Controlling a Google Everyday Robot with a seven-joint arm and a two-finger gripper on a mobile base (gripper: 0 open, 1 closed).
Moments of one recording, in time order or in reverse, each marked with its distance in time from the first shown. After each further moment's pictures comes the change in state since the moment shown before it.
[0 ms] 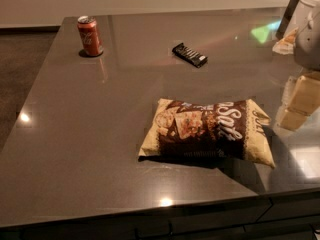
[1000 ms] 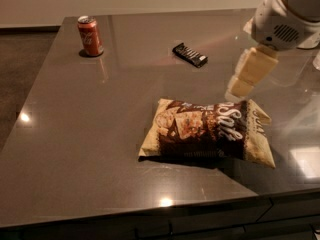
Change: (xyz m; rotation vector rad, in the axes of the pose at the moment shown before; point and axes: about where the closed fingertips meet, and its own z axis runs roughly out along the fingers) arm -0.065 -0.051 0.018 0.064 -0.121 0.092
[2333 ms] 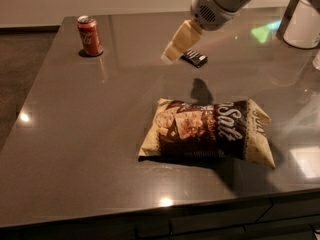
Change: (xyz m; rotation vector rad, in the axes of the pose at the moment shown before) arm -0.122 -0.069 0.069 0.061 -0.216 0.195
